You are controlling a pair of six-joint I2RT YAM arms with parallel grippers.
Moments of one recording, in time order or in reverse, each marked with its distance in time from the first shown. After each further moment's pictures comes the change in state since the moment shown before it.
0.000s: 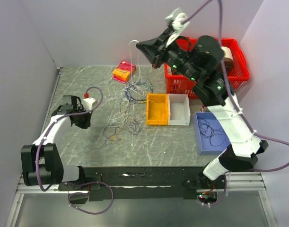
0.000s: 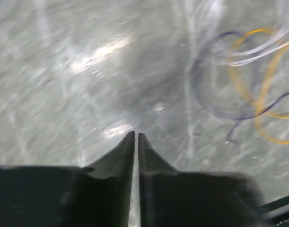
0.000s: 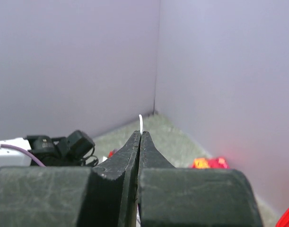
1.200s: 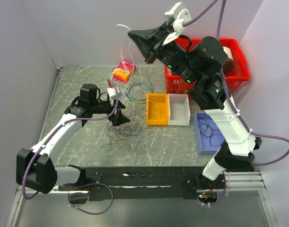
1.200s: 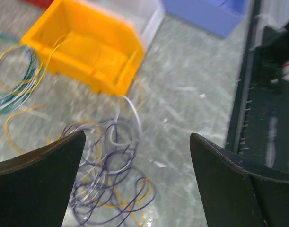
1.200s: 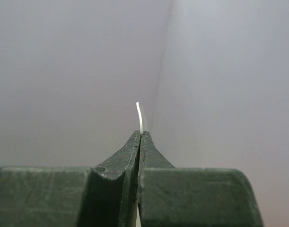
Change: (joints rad) left arm -0.367 -0.067 0.146 0.277 0.609 -0.151; right arm 0.147 0.068 0.178 0.097 0.105 -0.119
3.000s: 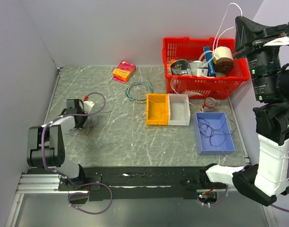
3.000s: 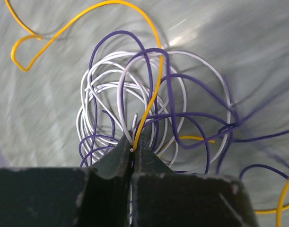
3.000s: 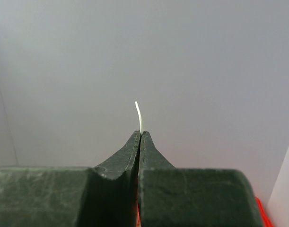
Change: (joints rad) left arm 0.370 0.275 -0.256 0.156 -0.961 0.298; right arm -0.500 -0.365 -0.140 -0.107 0.213 -0.008
